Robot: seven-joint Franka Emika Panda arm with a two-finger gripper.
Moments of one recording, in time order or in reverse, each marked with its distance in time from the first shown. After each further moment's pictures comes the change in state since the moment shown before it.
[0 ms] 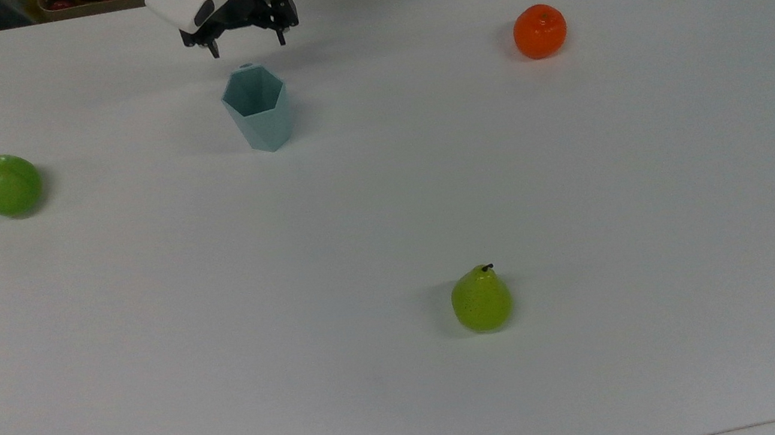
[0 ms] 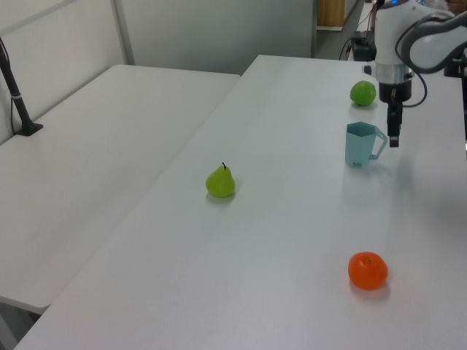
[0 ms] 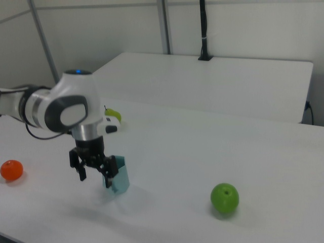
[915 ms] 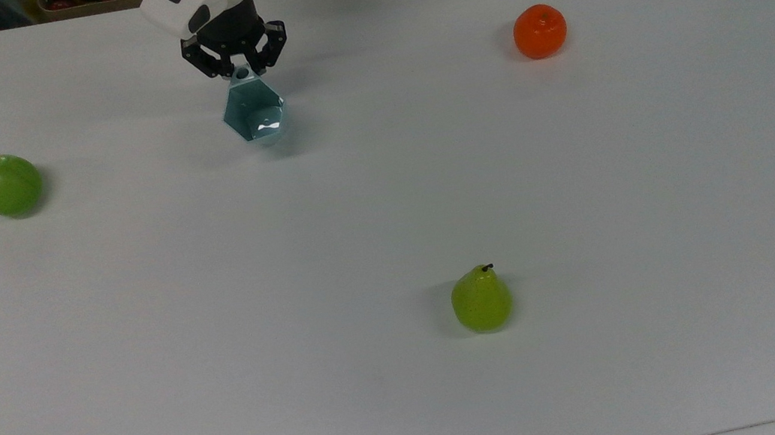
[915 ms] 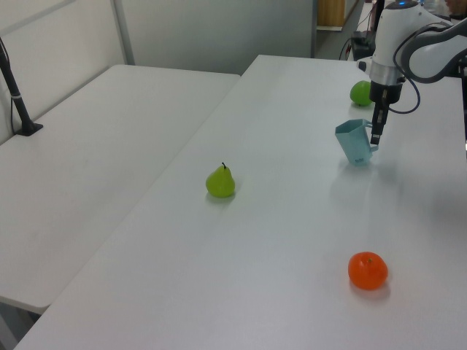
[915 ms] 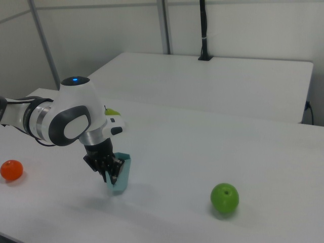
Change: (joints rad) arm -0.004 0.029 -0.009 -0.058 0.002 0.285 -0.004
